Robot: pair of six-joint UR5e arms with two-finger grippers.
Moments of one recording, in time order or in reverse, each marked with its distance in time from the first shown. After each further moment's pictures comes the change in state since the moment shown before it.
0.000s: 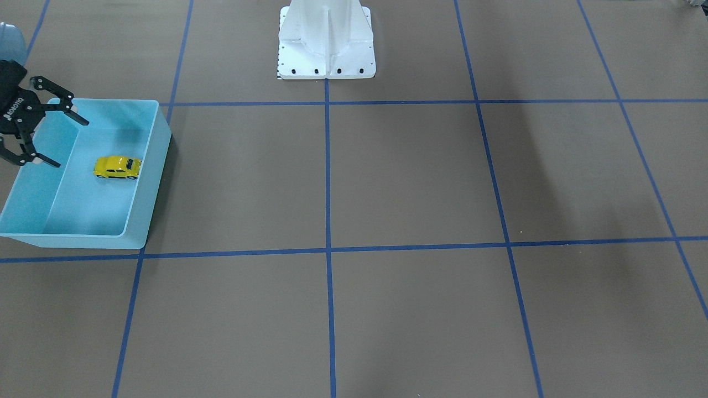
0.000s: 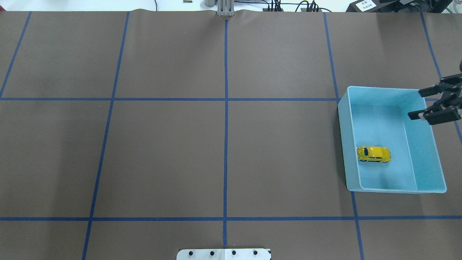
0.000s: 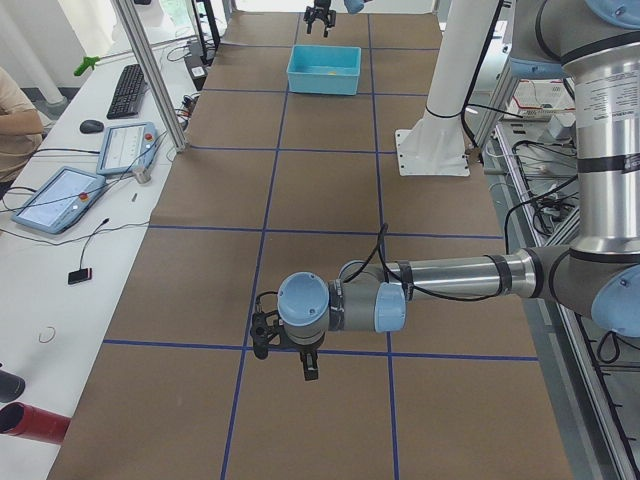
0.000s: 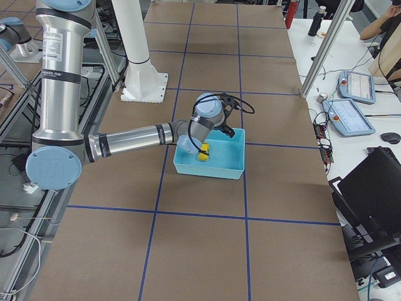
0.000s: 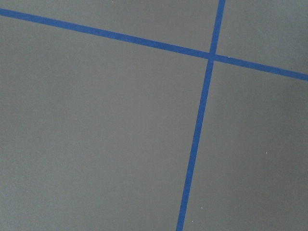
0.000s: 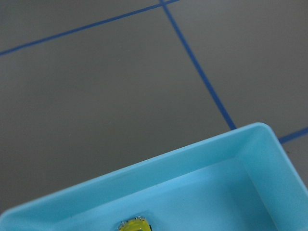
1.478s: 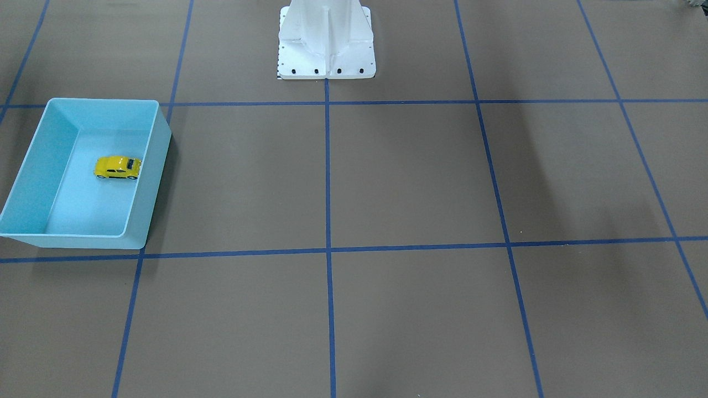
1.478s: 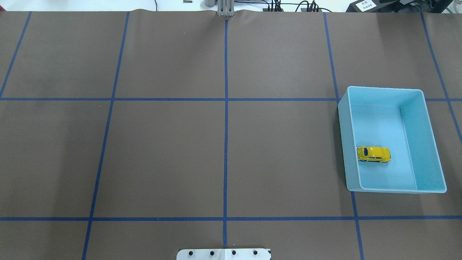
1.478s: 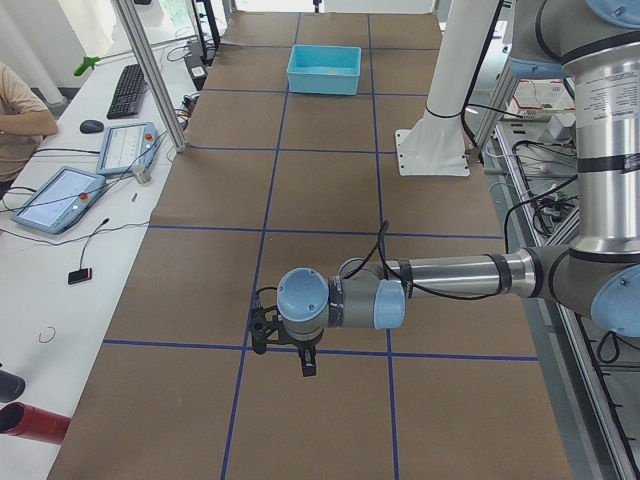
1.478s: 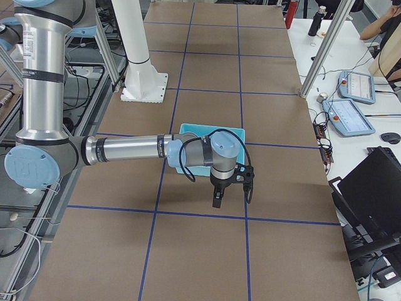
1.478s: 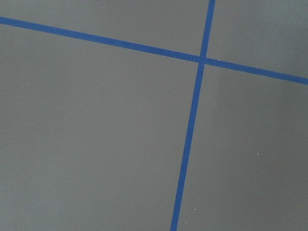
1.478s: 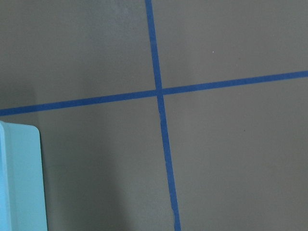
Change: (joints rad) left arm 0.000 -0.001 -0.010 -0.005 -0.008 0.000; right arm 0.284 0.003 -0.097 -0.804 -0.154 0.058
